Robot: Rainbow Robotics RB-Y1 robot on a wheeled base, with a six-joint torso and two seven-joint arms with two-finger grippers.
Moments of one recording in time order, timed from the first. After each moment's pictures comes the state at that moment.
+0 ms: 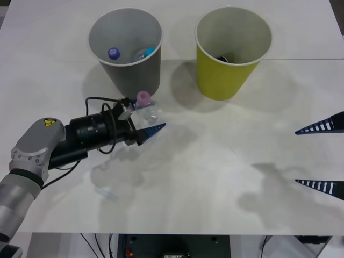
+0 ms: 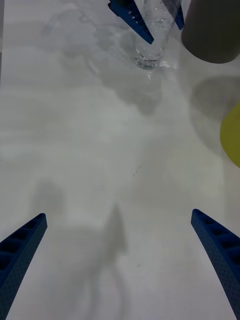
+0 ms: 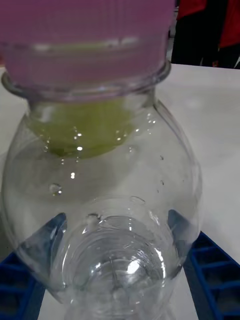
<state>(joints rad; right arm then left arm) 0.26 -1.13 -0.26 -2.01 1.31 -1.13 -0.09 -0.43 0.40 -0.18 -1.14 -1.24 -0.91 -0.30</state>
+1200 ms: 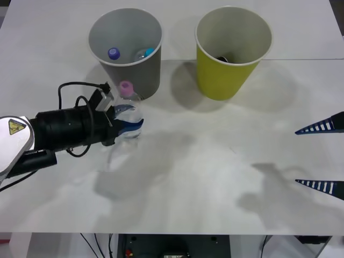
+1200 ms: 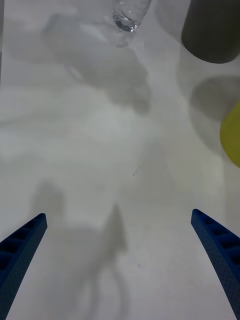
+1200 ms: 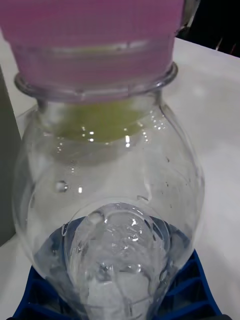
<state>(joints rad) 0.26 -1.13 -0.26 -2.01 1.31 -1.13 -0.09 -0.23 0.70 -0.21 -1.75 -1.61 -0.79 0.55</state>
